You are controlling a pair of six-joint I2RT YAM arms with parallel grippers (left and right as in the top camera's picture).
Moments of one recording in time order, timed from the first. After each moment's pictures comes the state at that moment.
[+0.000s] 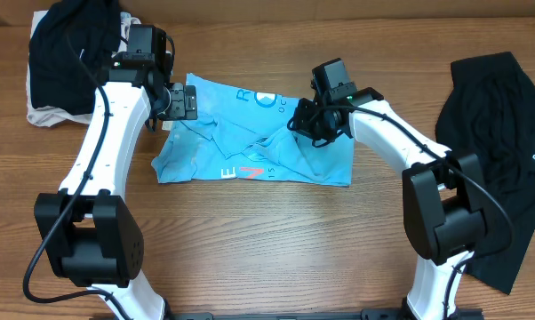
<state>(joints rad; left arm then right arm) -0.06 1.89 1.65 -0.99 -0.10 -0.13 0.36 2.04 1.46 -0.52 -0.32 0.67</state>
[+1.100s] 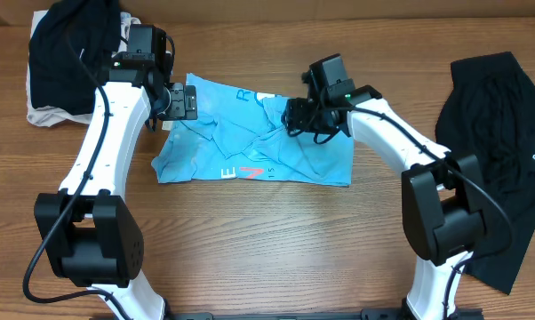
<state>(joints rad) -0.06 1.89 1.65 -0.99 -0.10 -0.13 0.38 2.04 1.48 -0.52 -0.28 0.39</state>
